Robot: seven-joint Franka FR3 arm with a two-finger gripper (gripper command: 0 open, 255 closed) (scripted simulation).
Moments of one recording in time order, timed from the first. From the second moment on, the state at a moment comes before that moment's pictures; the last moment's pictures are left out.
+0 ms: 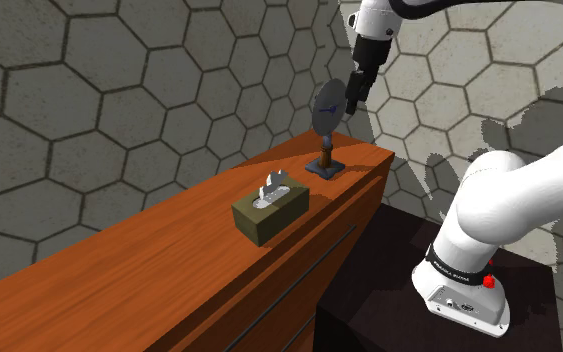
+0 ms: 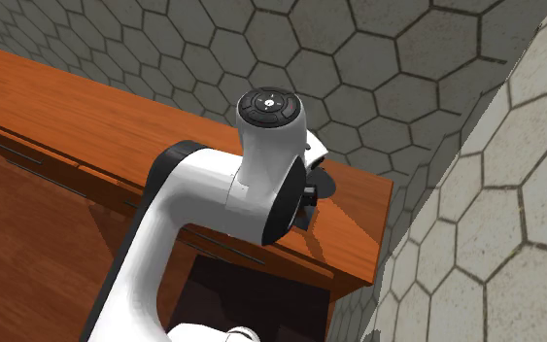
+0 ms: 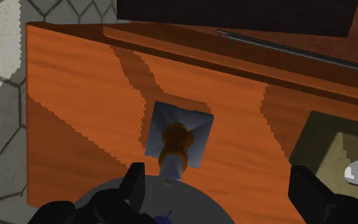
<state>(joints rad) -0.02 -0.83 -0.06 -2.40 -0.07 1.71 -0.14</state>
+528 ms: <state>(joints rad) 0.17 -0.53 -0.27 -2.03 -0.13 1.52 -0.75</state>
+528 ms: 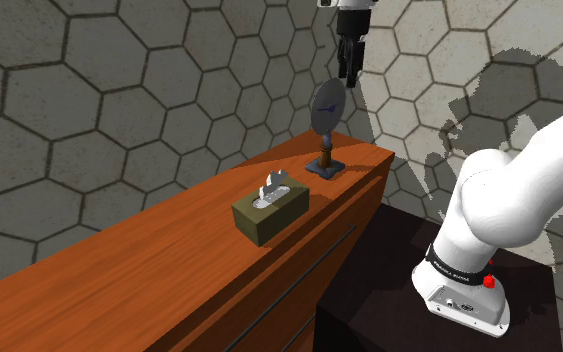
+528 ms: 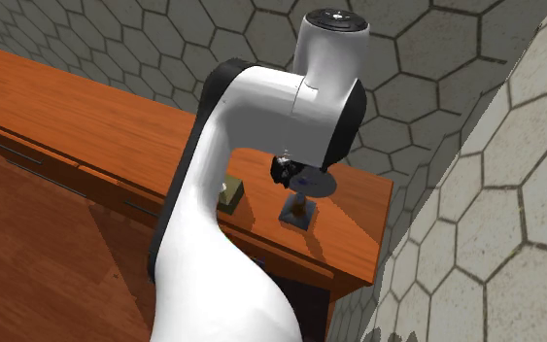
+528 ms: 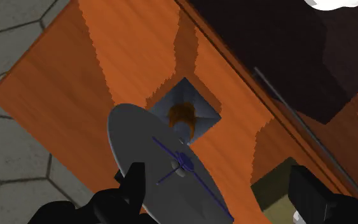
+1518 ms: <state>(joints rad) 0.26 -0.36 -0.35 -1.91 -0.14 1.49 -1.14</state>
